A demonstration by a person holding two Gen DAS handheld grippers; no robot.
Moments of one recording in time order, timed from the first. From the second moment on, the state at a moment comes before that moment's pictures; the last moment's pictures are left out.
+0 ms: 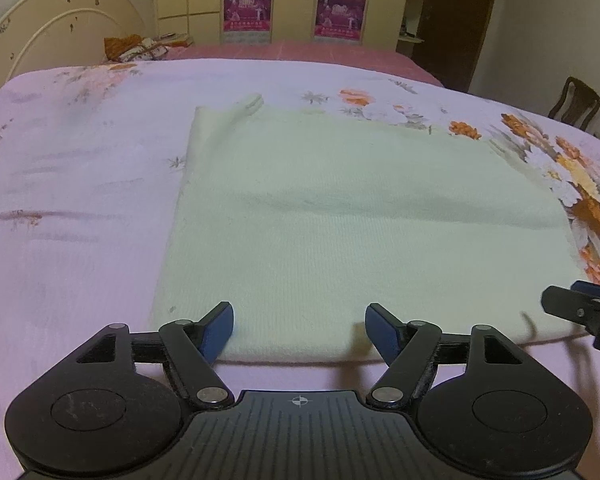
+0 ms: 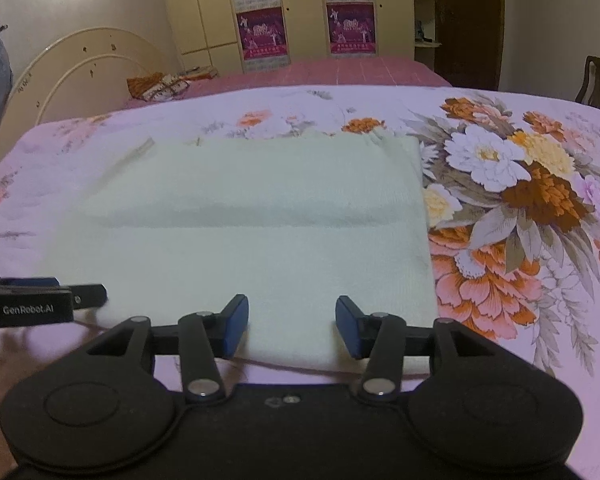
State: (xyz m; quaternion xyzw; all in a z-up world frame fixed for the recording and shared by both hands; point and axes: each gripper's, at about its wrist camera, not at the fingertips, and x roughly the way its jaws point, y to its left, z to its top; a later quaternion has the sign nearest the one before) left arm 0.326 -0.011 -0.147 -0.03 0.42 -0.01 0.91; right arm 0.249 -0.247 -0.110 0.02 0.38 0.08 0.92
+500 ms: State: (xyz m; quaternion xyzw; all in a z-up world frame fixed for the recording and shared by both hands) left arm 0.360 -0.018 -0.126 -0.03 0.39 -0.02 0.92; right arm 0.273 -0.236 -0.103 0.01 0.37 0.09 0.93
